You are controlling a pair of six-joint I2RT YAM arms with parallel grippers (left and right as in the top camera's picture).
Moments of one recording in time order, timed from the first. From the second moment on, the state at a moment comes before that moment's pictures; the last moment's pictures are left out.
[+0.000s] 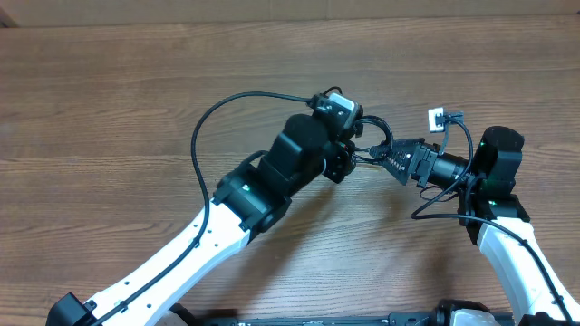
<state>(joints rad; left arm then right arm) -0.75 1.41 1.12 -0.17 0.02 -0.24 -0.10 1.26 0.59 0.24 -1.20 0.51</state>
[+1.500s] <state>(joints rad) -0.58 1.35 1.12 -0.40 0.72 -0.02 0.00 1.26 0.59 0.45 -1.40 0.54</state>
